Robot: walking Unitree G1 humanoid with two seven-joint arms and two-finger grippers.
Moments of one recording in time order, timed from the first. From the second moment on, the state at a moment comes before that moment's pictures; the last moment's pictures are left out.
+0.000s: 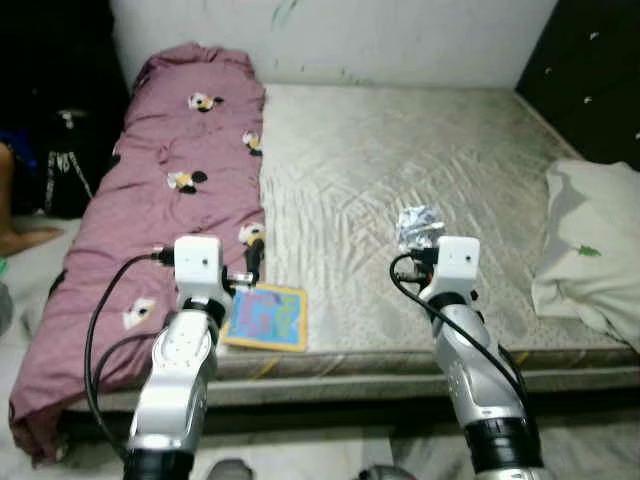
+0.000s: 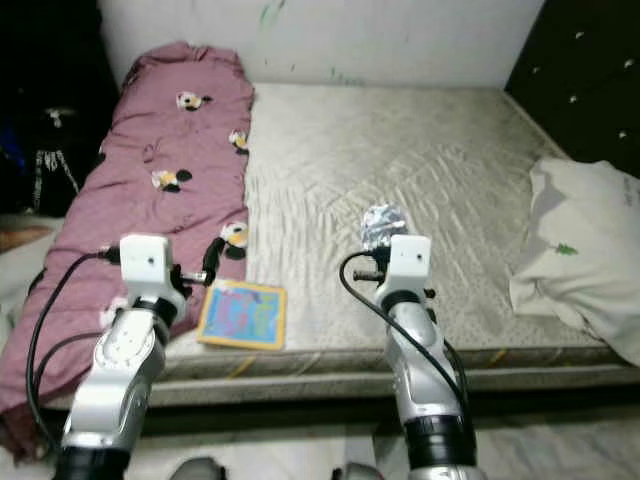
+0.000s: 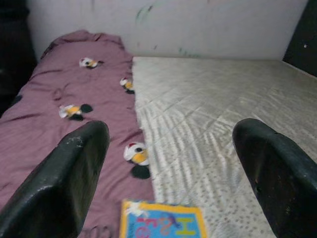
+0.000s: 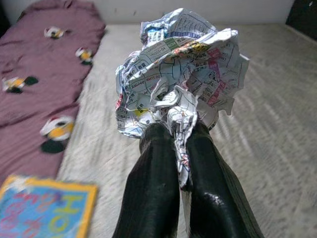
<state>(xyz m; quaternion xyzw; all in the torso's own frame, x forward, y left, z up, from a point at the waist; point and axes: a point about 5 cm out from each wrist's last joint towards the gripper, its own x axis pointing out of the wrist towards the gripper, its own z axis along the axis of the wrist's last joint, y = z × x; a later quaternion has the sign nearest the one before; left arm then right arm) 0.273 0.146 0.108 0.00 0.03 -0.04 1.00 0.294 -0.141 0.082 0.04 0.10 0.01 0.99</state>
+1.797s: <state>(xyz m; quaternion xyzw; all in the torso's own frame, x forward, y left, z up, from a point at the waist) 0.274 0.167 0.121 0.04 0.00 0.00 1.00 0.301 -0.118 0.102 0.04 0.06 0.08 0.99</state>
